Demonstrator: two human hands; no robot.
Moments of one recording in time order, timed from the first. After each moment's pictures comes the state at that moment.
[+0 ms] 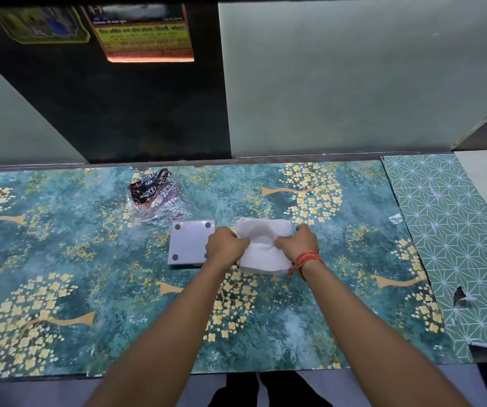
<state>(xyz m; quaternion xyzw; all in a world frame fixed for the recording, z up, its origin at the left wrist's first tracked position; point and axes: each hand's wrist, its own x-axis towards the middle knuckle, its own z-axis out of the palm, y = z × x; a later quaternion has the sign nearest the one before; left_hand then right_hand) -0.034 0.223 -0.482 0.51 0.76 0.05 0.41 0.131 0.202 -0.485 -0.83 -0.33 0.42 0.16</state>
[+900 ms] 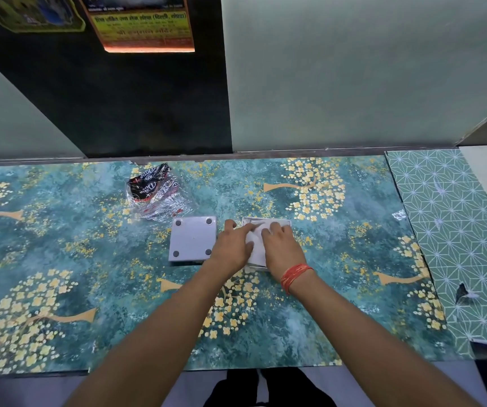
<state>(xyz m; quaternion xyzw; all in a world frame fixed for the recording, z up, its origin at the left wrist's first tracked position) -0.038 0.217 -0.499 0.72 0.62 -0.01 0.32 0.094 0.183 -0.474 -0.66 -0.73 0.16 -0.04</state>
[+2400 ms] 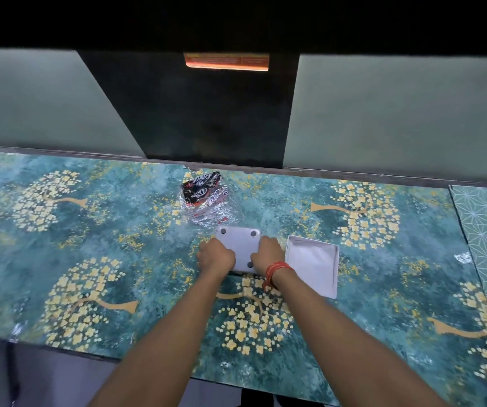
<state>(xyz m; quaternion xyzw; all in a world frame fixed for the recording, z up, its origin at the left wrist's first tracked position) -0.135 0.231 -0.494 0.37 0.86 0.01 0.34 -0.019 0.235 -0.486 -0.69 -0.57 0.43 0.03</state>
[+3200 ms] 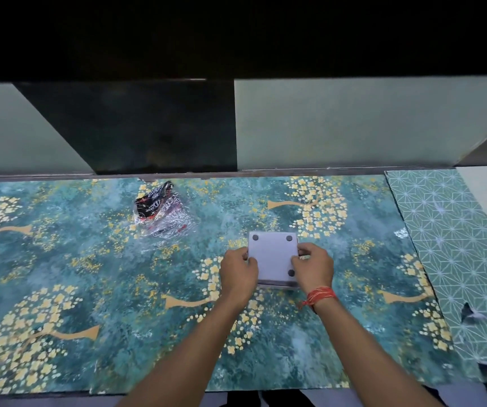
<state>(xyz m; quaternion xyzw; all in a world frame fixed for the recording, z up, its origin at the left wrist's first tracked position) -0.025 0.183 -0.484 0.53 0.71 0.22 0.41 0.120 0.172 -0.458 -0.83 -0.38 0.31 0.28</state>
